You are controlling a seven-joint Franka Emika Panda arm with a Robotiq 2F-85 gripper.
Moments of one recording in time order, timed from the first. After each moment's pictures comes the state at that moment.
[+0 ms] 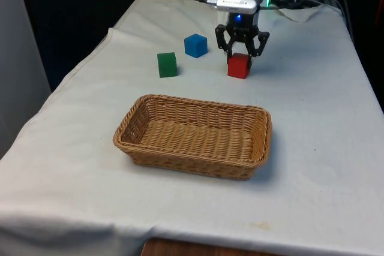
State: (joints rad) arm 0.32 0.16 -0.30 -2.66 0.05 2.79 0.20
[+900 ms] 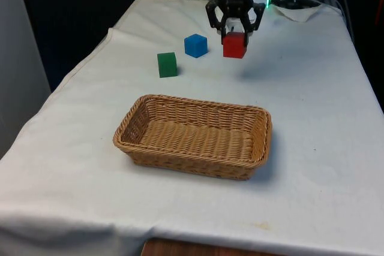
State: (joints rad) arm 0.31 0.00 -0.36 -2.54 0.06 2.55 0.04
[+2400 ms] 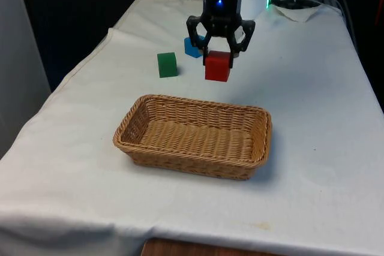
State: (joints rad) arm 0.30 0.34 -0.38 -2.05 0.09 2.38 -0.10
